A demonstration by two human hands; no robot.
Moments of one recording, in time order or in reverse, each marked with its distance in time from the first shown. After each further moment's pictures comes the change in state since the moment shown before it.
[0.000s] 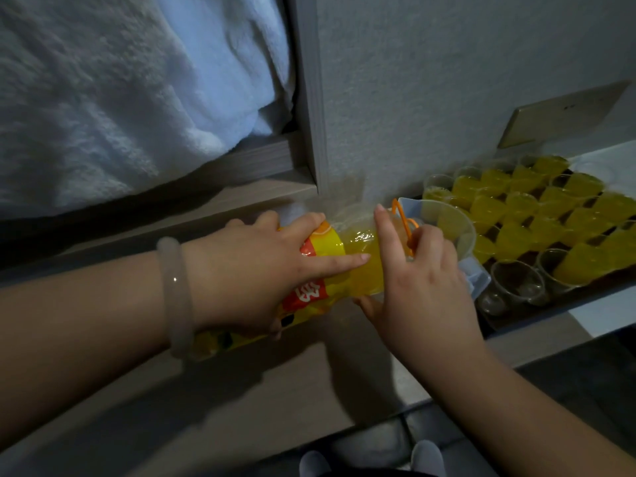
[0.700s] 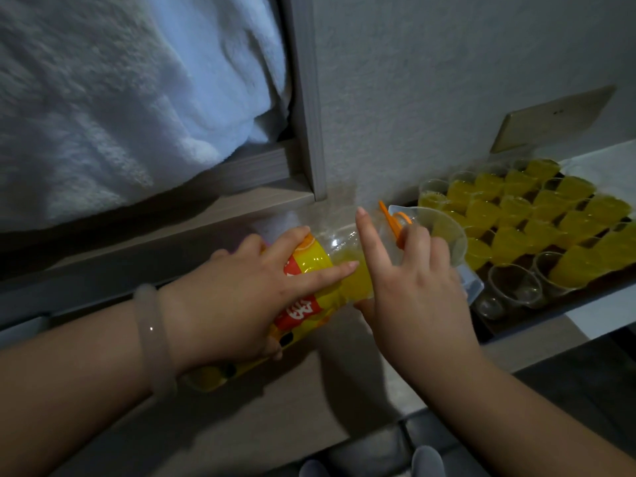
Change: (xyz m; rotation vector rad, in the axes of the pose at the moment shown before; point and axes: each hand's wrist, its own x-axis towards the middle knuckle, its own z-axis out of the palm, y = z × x) left_hand -0.010 0.001 0.022 -0.125 0.084 -0.020; right_hand 0.003 -0.008 0.000 -0.133 0.089 -0.044
